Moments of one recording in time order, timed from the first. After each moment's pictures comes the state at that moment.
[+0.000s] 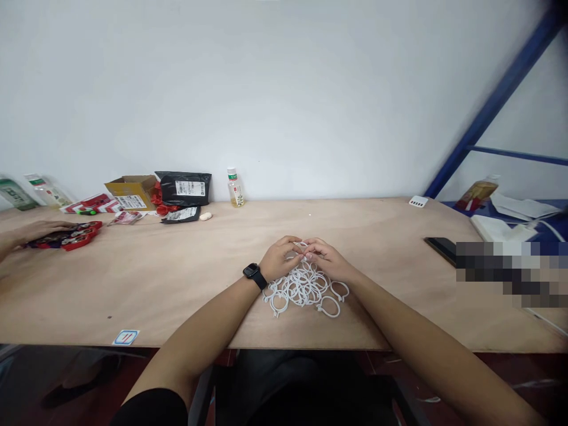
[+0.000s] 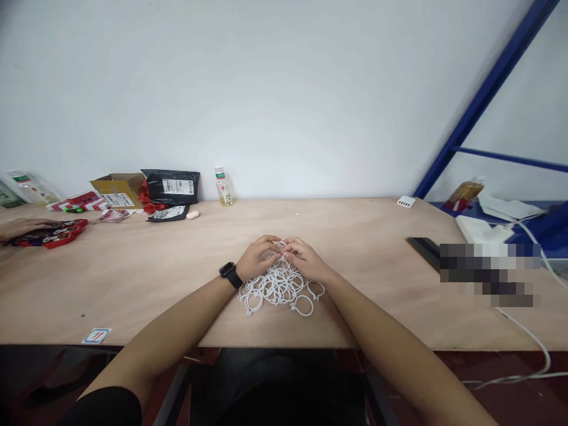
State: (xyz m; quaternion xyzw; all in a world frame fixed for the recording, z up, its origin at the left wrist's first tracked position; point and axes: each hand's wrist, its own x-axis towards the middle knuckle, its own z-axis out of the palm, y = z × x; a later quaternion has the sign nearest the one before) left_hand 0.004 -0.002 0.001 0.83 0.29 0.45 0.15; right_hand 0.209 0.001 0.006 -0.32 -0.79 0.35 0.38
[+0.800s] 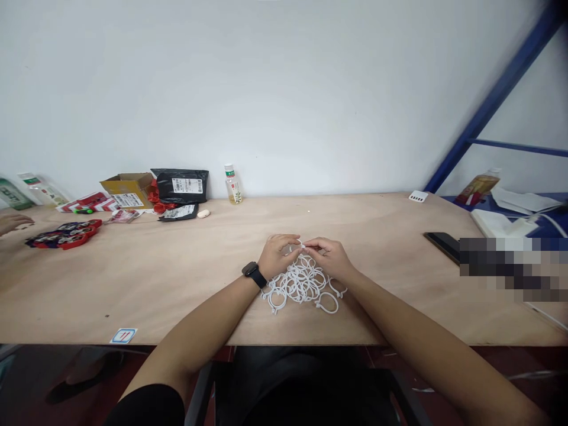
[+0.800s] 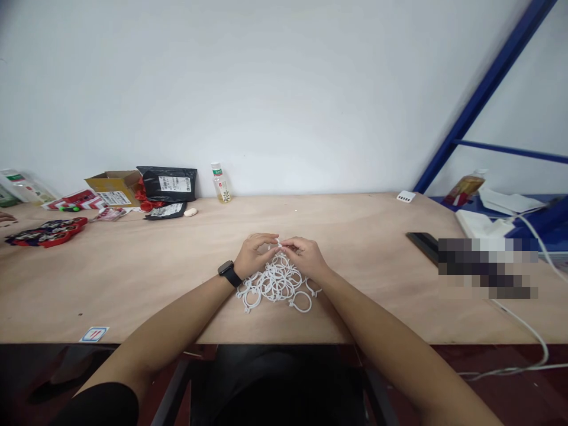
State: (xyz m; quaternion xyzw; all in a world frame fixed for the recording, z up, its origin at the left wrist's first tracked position) left_hand 0.011 -0.007 0.005 0.79 0.36 0.48 0.12; right_hand 0.202 -0.009 0.006 -0.39 -0.76 0.23 0.46
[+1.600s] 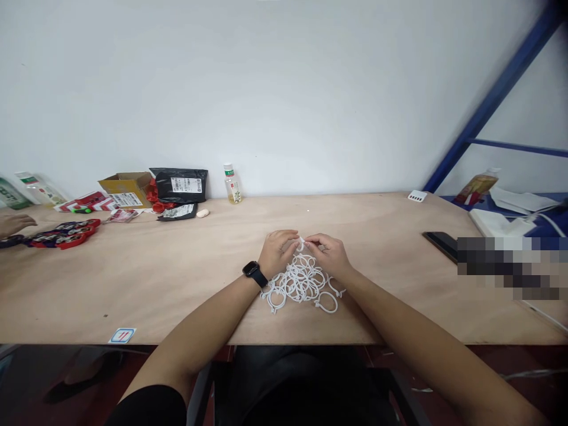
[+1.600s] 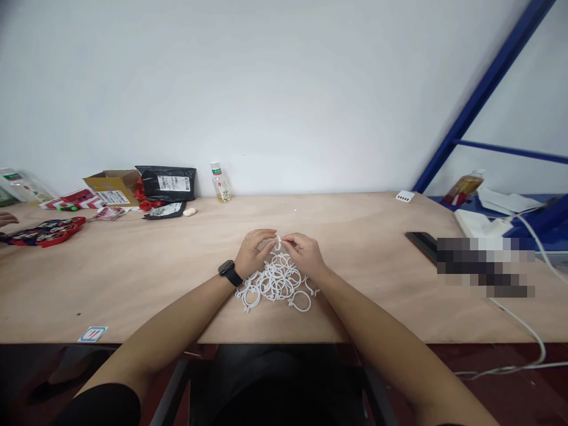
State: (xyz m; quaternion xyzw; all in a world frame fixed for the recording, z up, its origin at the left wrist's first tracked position) left_hand 0.009 -0.003 0.005 0.80 0.37 0.47 0.09; right_hand 0.197 -0.007 0.009 -0.41 -0.75 0.17 0.49
